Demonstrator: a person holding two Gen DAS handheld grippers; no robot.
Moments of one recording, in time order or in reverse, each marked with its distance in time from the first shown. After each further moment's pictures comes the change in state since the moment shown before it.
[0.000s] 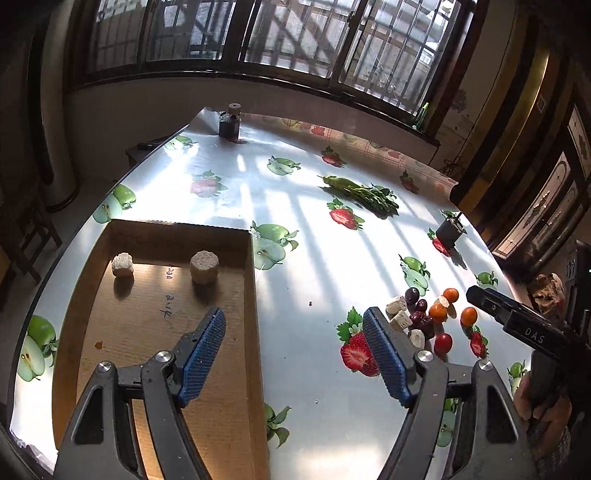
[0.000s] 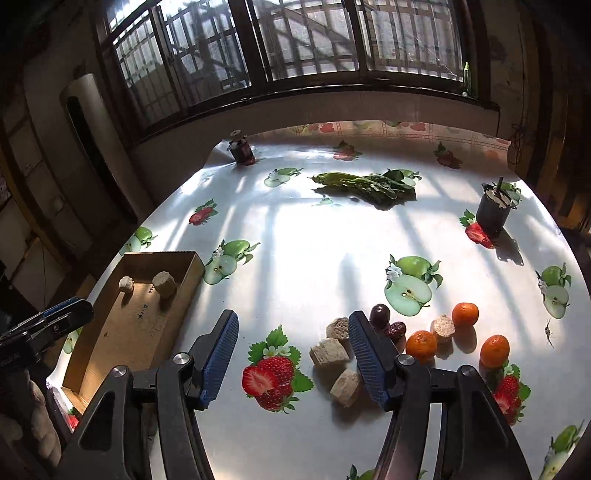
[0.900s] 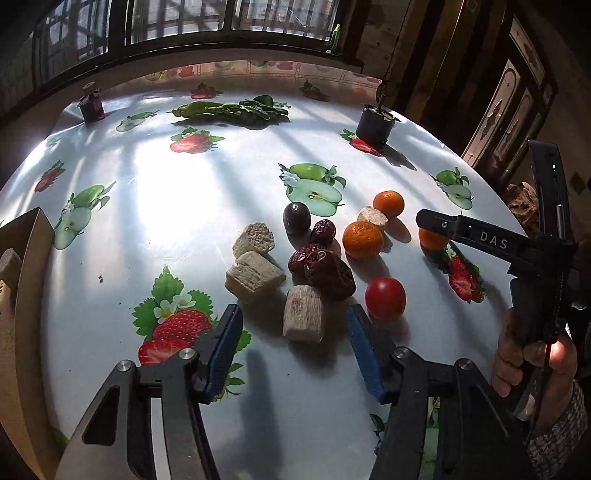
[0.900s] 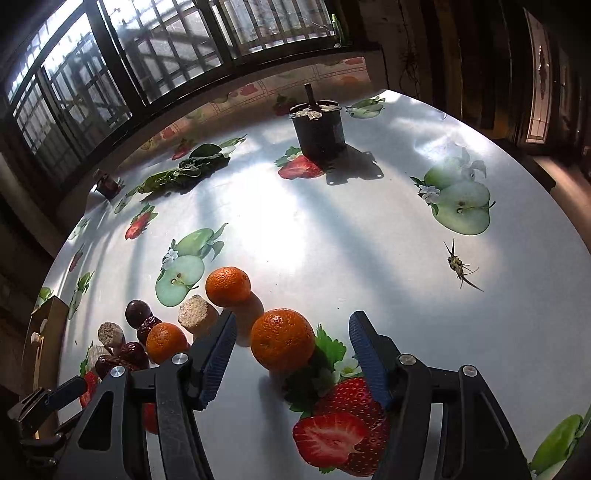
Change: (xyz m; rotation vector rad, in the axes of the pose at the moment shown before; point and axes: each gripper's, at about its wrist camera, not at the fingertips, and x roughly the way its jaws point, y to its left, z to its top) left arm 0.134 -0.147 -0.060 0.276 0.152 -0.131; right arm 0.050 -0.170 -0.042 0.252 0.002 -0.154
